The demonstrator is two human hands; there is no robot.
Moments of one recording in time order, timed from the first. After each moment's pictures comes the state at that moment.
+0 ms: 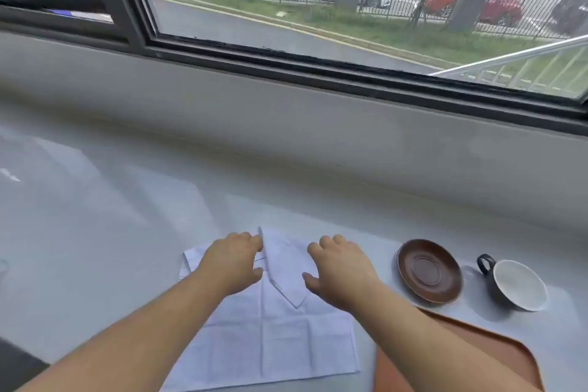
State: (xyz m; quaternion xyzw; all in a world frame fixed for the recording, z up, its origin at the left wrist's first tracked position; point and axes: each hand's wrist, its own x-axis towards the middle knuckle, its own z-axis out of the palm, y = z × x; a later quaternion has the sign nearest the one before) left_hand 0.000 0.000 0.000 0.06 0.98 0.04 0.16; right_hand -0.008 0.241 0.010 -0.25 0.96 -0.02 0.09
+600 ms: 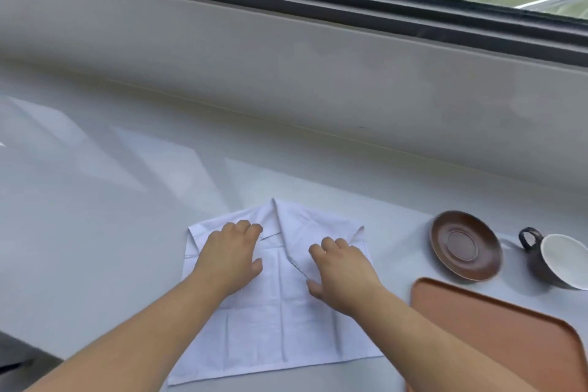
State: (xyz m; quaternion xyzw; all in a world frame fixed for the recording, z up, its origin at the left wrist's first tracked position) left_hand 0.005 -0.039 -0.074 0.06 0.99 0.01 0.16; right_hand 0.004 0.204 -0.075 -0.25 0.95 -0.02 0.16
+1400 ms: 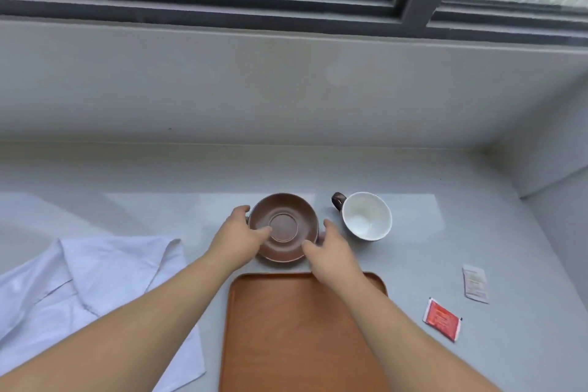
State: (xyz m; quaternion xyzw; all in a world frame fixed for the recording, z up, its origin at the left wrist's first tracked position) left_hand -0.073 0.337 -0.089 -0.09 0.88 0.40 0.25; right_hand 0.002 0.525 -0.082 0.27 0.84 -0.44 0.16
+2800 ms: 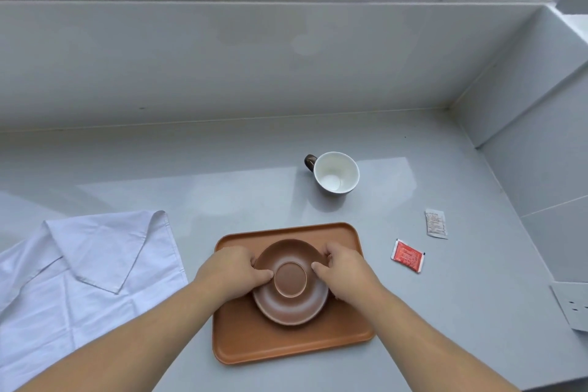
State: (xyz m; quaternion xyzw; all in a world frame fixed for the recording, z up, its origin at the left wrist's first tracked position) left_hand 0.037 0.332 -0.099 0.08 0.92 0.16 0.36; right_hand 0.125 0.567 -0.099 0.23 0.89 -0.34 0.20
